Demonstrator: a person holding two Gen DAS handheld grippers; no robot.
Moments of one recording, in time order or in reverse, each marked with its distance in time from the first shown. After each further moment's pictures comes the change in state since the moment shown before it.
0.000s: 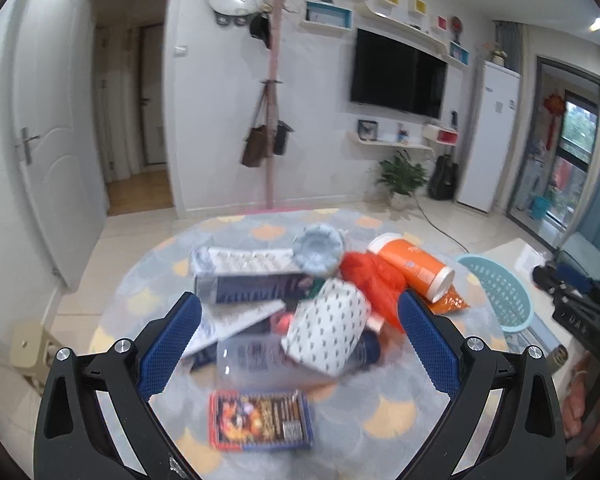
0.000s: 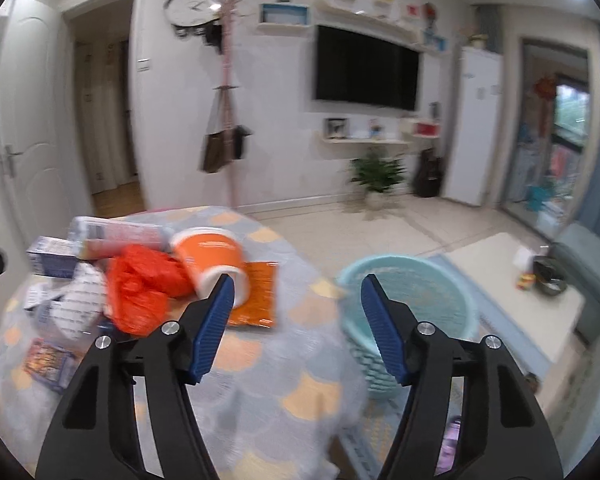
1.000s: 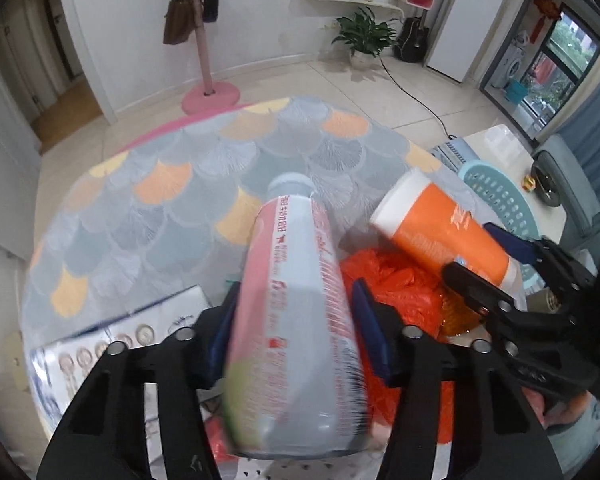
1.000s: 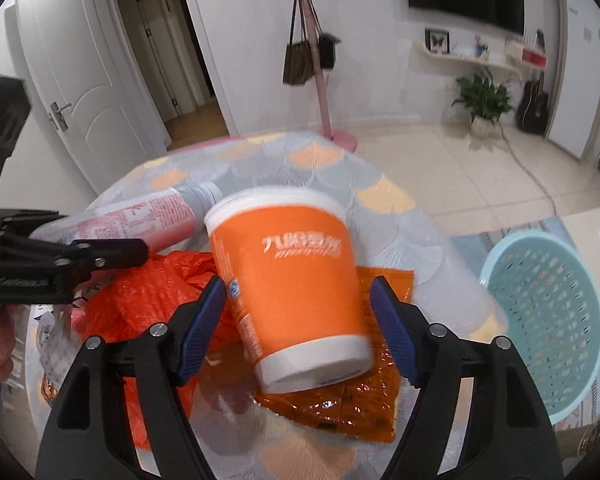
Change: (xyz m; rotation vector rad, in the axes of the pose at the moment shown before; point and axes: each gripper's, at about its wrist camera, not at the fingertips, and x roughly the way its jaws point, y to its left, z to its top) left arm 0.210 -0.024 0.044 0.091 0.557 -0.120; right arm 0.187 0.043 0.022 -0.031 0.369 0.323
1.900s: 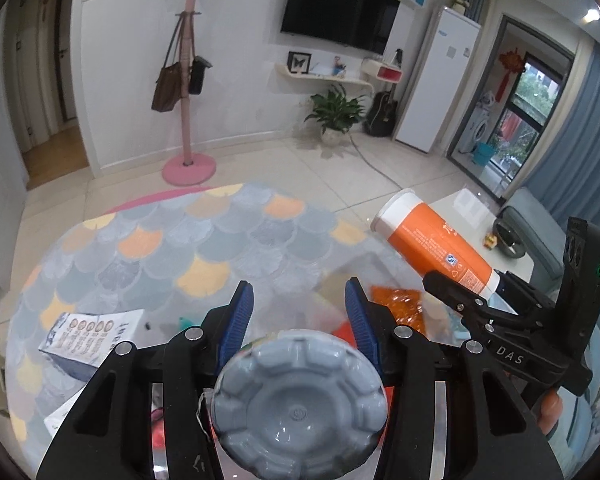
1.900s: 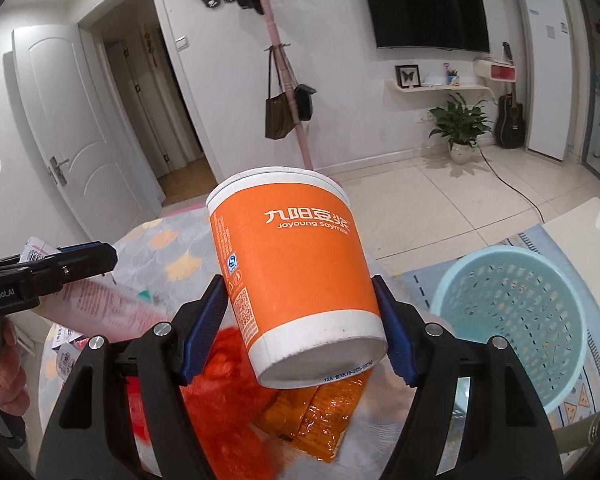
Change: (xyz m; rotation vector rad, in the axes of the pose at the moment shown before) left arm -0.064 -0.046 -0.011 -0.007 -0.309 -0.106; right arm -0.072 -0.033 -0.007 0.084 -0.214 -0.031
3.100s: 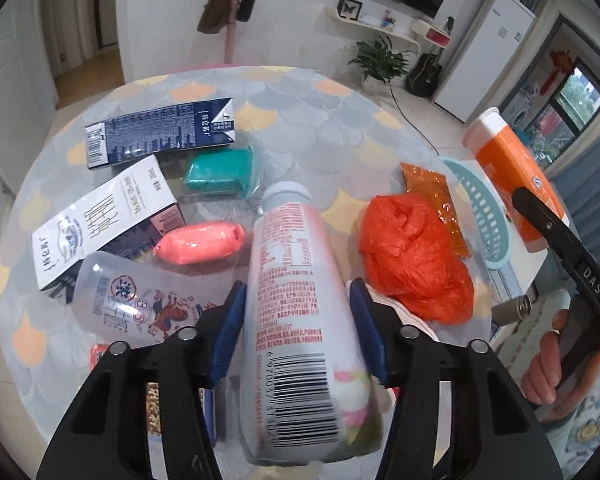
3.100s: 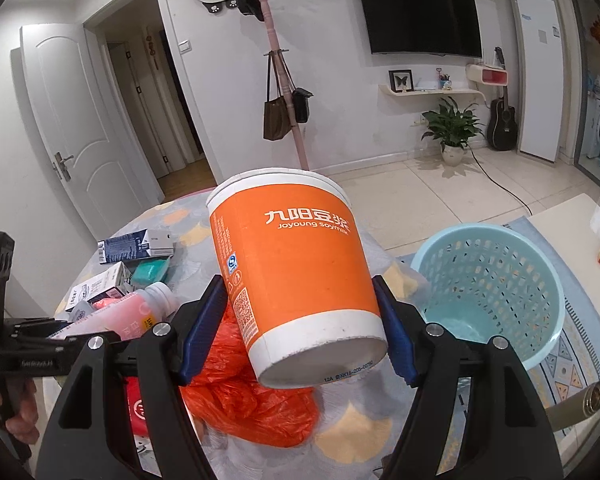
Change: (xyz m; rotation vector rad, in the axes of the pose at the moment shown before) left arm -0.011 0.025 -0.100 -0.160 0.222 0.089; right arm -0.053 -0.002 -0.041 -0.009 -0.017 -0.010
